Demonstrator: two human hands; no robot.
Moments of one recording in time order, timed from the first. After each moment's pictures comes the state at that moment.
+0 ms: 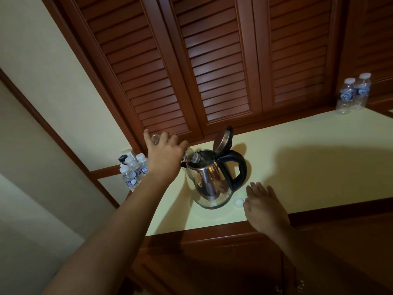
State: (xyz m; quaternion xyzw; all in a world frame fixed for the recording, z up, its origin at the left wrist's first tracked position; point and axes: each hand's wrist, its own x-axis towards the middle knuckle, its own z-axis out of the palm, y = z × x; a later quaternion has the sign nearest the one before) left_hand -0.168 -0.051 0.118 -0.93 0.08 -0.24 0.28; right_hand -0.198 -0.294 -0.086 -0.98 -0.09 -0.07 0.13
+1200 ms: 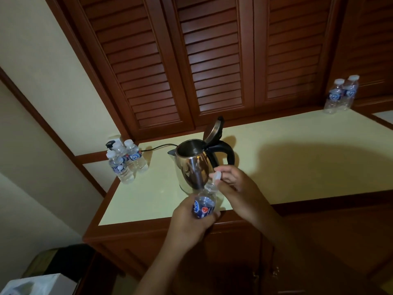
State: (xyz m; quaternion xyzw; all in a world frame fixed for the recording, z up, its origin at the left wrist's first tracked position) left_hand -0.294 -0.105 -0.014 -0.85 -0.02 0.02 -0.53; right_hand -0.252 -0.283 0.006 -0.77 -0.15 -0.04 0.62
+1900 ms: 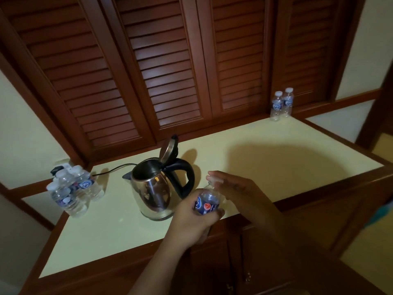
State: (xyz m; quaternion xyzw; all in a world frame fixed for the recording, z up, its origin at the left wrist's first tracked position) left_hand -0.255 -0.195 0.018 -0.80 0.12 0.09 -0.59; right_hand -0.261 -0.372 0.036 -0.74 -0.07 -0.01 0.67
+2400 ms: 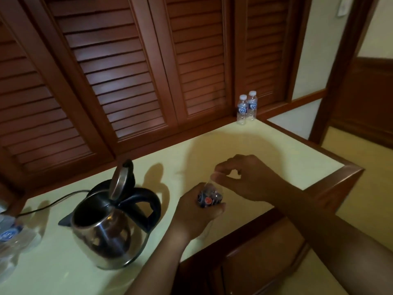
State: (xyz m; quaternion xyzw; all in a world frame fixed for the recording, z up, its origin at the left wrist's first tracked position) left_hand -0.157 -0.280 0.005 -0.79 0.21 0.14 -0.56; right_hand -0.194 -0.472 0.069 -0.92 -0.13 -0.17 0.32
